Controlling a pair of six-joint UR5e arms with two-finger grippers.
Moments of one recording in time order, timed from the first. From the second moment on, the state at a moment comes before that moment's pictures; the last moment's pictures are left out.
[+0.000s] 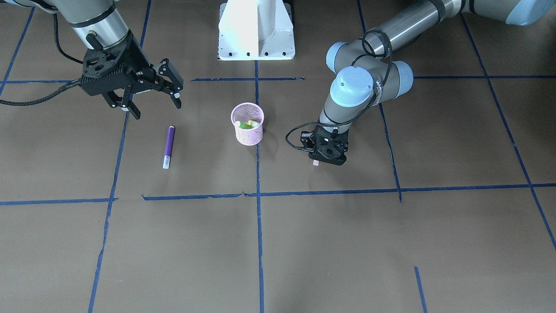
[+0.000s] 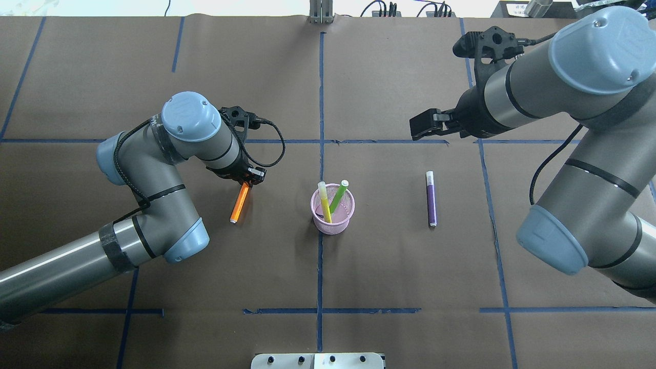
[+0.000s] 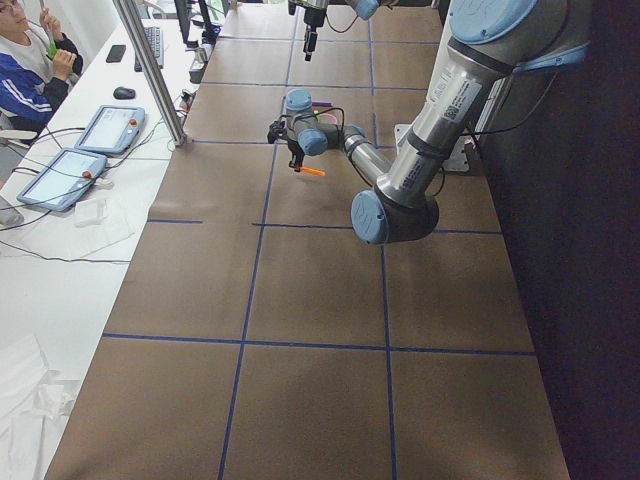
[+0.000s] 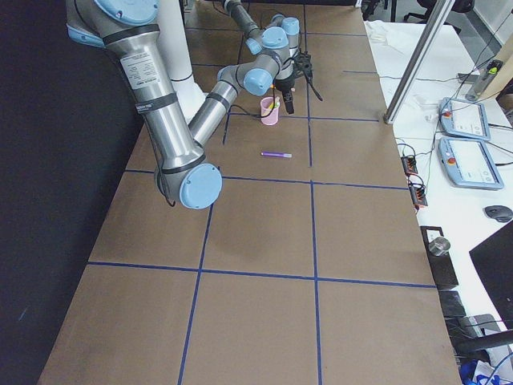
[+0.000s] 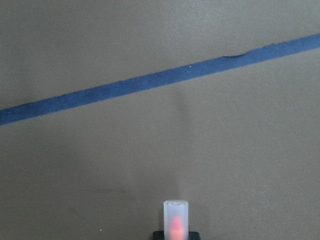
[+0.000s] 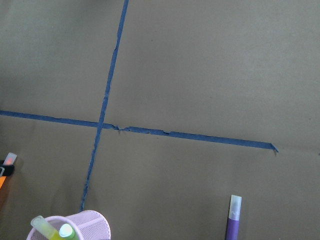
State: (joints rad) left arm -0.66 -2.16 -1.58 -1.86 -1.98 -0.89; right arm 0.78 -1.16 2.07 -1.53 1.99 0.99
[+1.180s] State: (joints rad) left arm -0.65 -2.06 -1.76 -2.49 -1.75 -0.91; right arm 0.79 -1.17 2.05 -1.65 2.02 0.99
